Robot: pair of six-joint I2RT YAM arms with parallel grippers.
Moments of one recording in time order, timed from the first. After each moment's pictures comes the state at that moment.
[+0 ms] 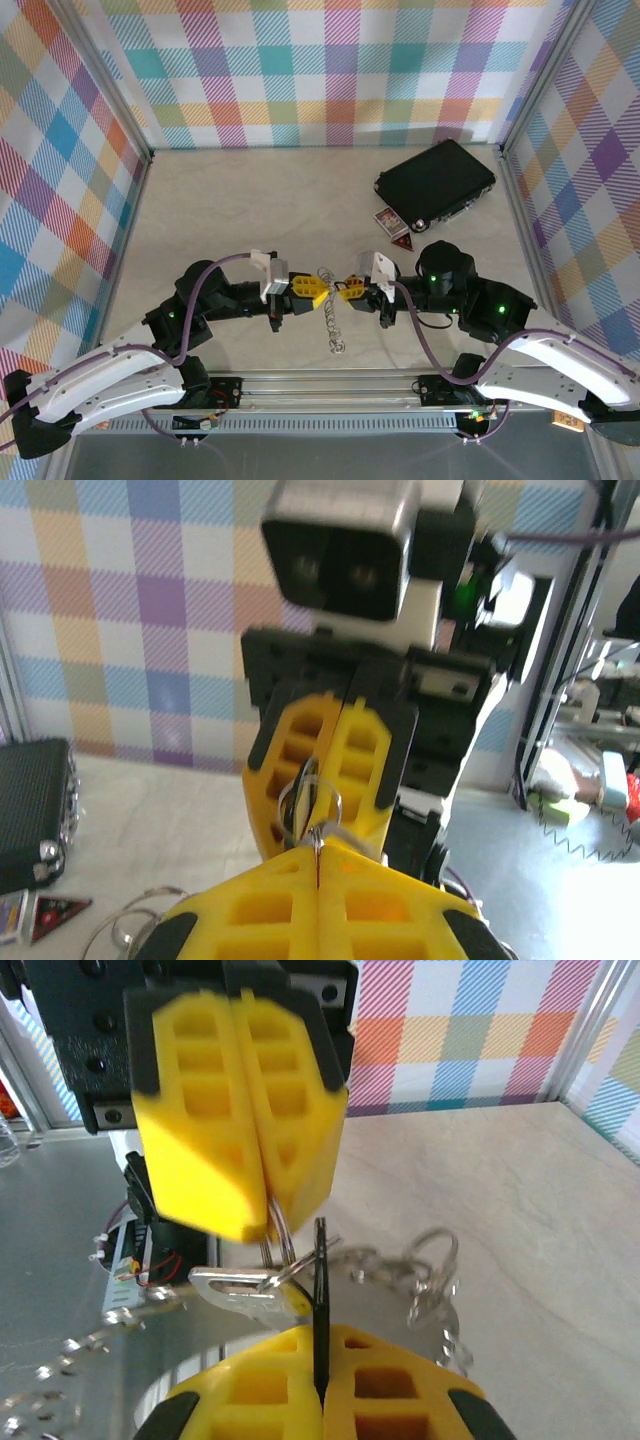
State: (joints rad) left arm -1.00 0.76 0.73 0.06 0.45 -0.08; right arm 1.05 0.81 0.99 -0.50 -0.30 -0.18
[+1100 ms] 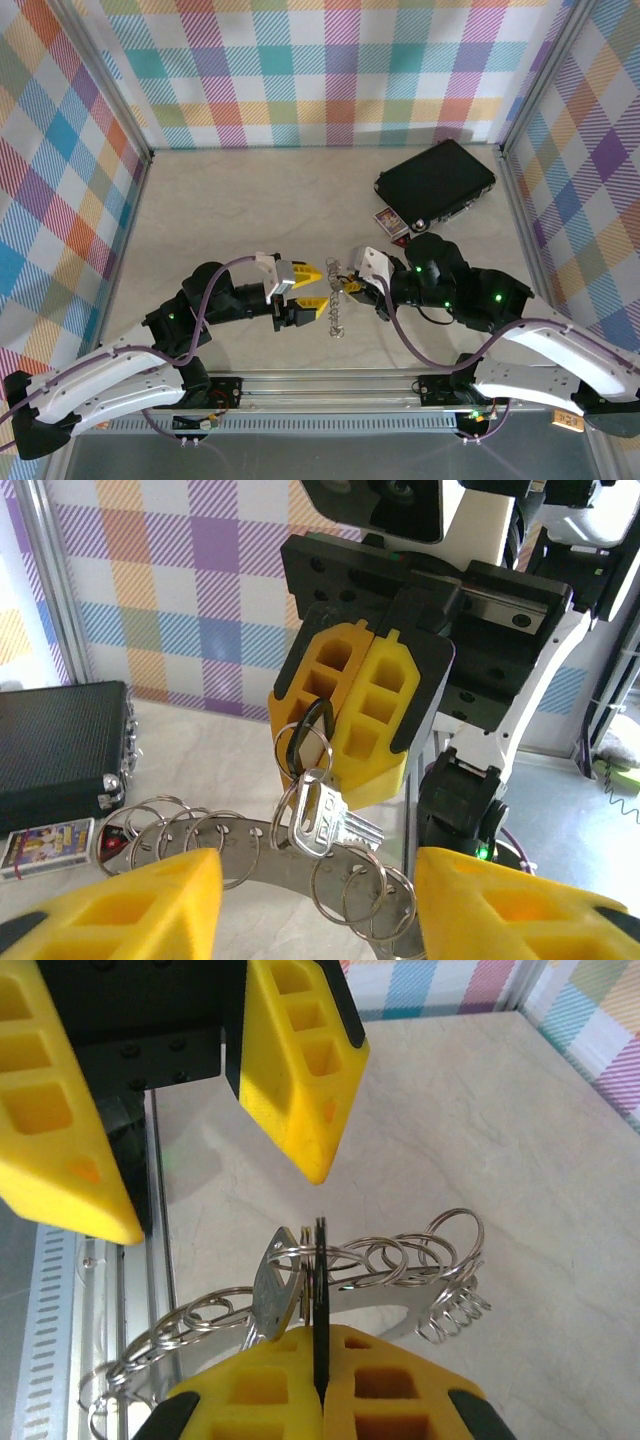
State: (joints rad) left arm -1.00 0.73 0.70 -0.03 0.33 -0.03; right arm 1.05 0.91 1.12 -0.72 -0.16 -0.24
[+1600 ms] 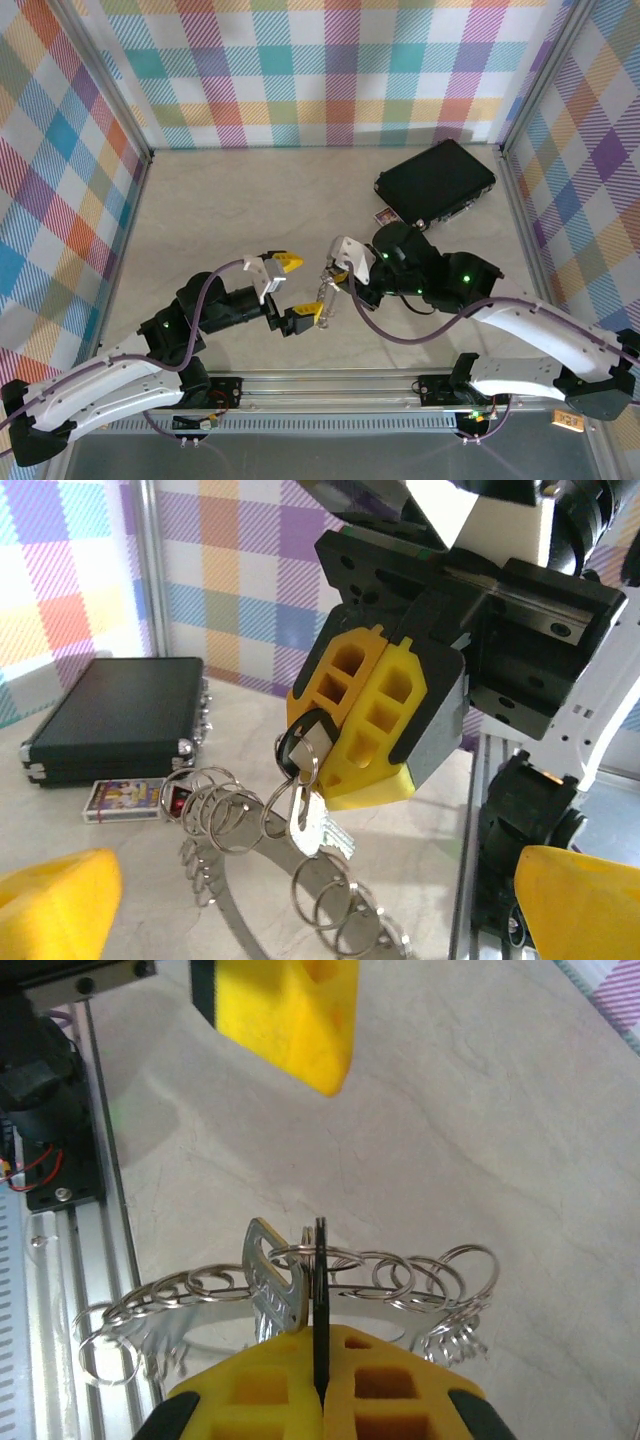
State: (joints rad) left arm -1.00 0.64 0.62 -0.03 0.15 -0.07; right arm 1.04 1.09 1.23 -0.79 -0.07 -0.21
